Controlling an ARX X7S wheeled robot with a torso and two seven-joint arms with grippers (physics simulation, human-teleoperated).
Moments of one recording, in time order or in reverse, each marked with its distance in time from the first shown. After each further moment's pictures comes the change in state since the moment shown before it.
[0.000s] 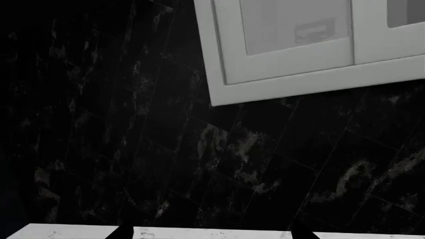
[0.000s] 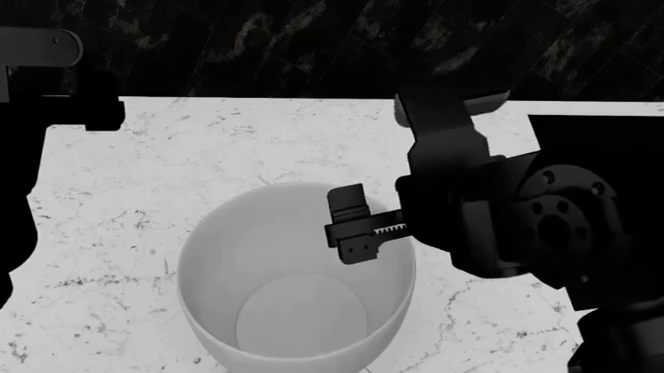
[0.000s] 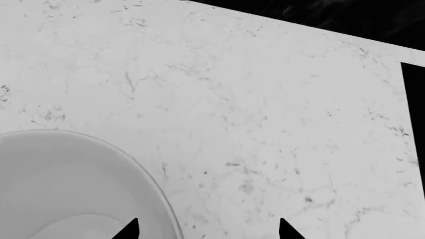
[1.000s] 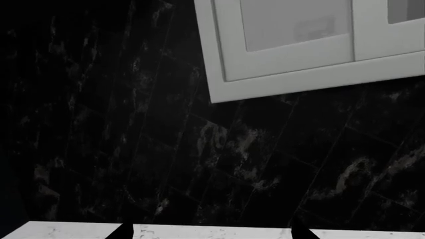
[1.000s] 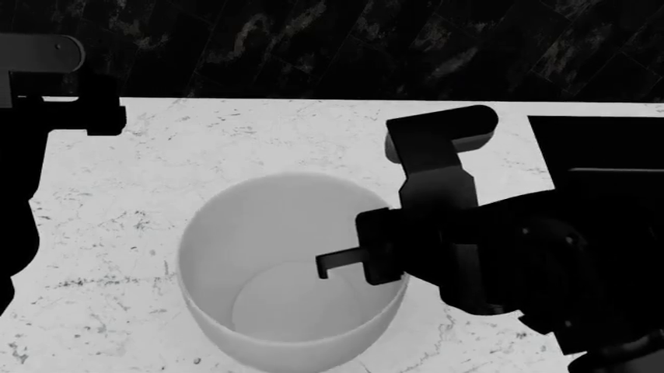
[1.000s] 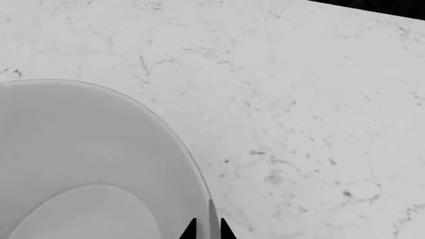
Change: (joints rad) left arm 0.009 -0.003 0.007 -0.006 -0.009 0.012 -0.007; right arm -0.102 0.018 -0.043 -0.036 -0.003 -0.111 -0.058
